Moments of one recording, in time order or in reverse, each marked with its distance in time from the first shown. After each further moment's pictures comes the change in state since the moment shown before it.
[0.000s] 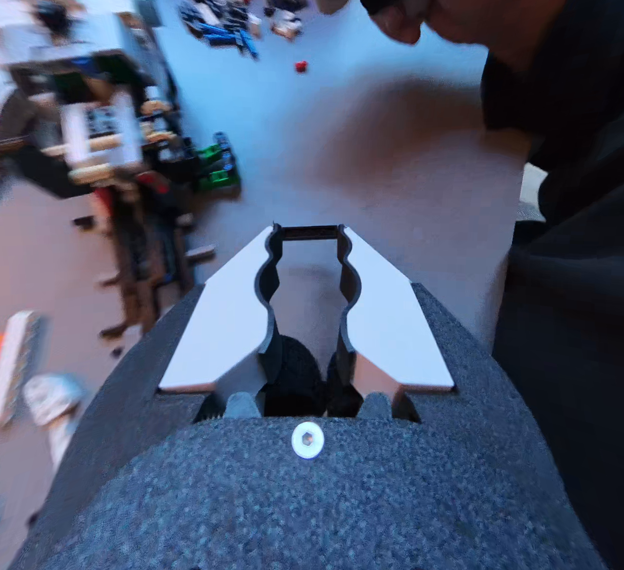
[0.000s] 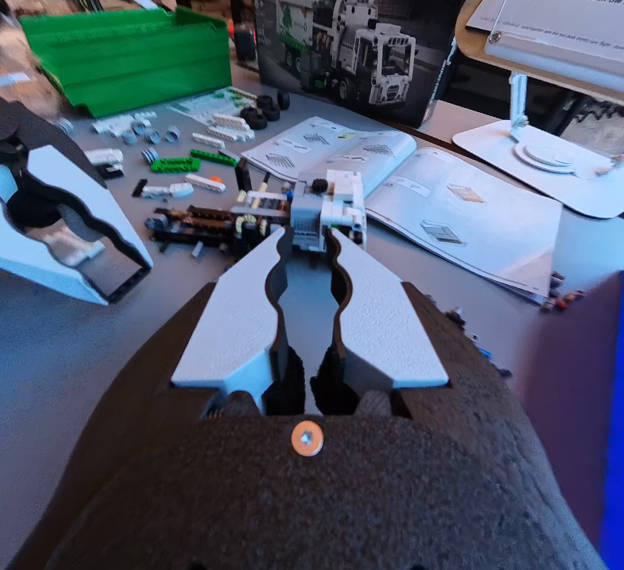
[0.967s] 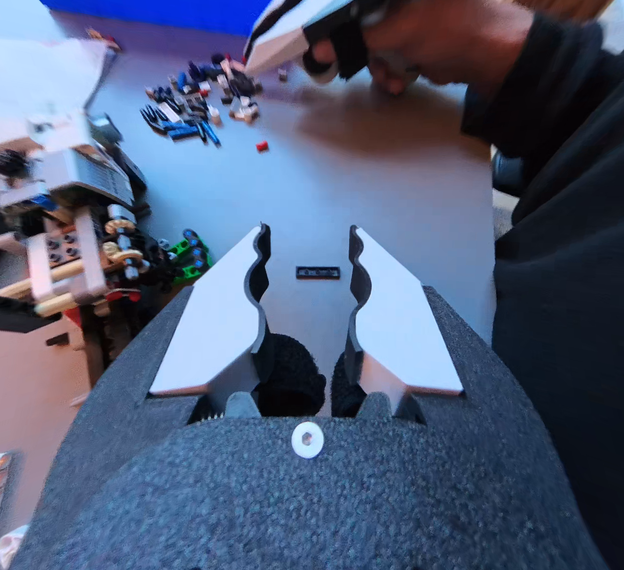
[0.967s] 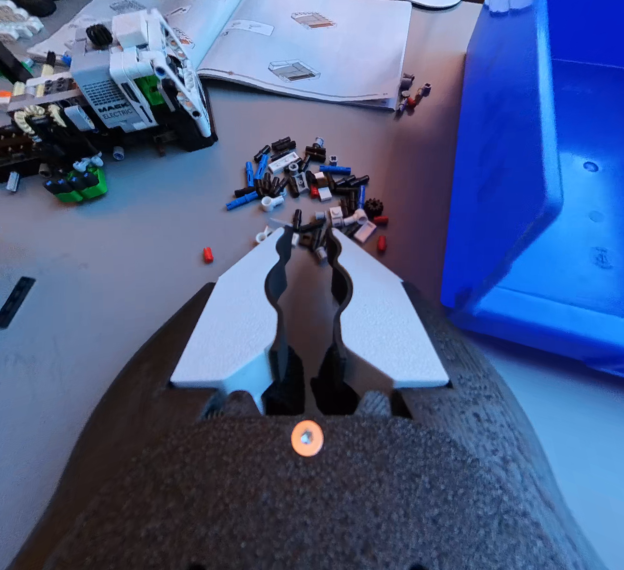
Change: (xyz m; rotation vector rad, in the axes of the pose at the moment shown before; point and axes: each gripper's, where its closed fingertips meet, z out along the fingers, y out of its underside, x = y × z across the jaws) left arm 0.023 -0.041 0.028 0.099 0.085 0.125; right arm 0.081 0.089 -0.067 -0.276 0.344 0.229
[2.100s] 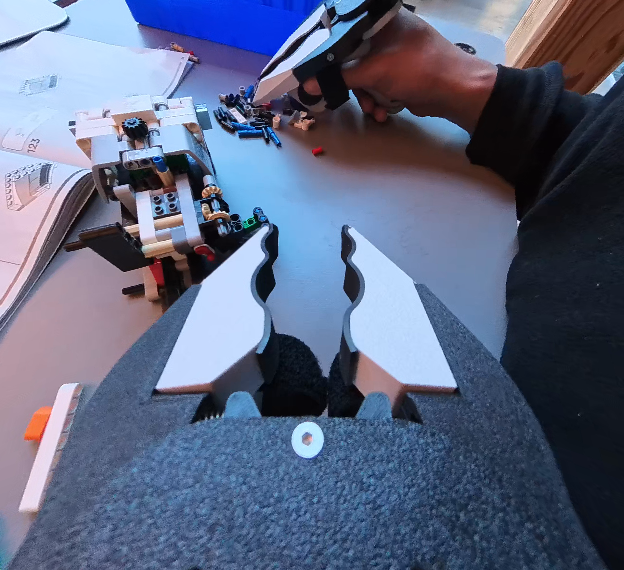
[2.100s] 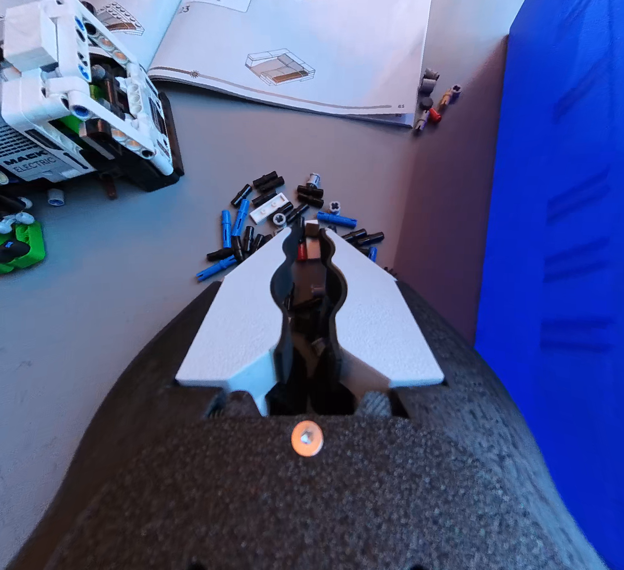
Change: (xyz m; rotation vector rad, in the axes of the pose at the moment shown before) left arm -0.041 0.003 -0.030 0.108 -0.043 -0.097; right arm 0.004 -0.013 0.061 -0.146 0.017 0.009
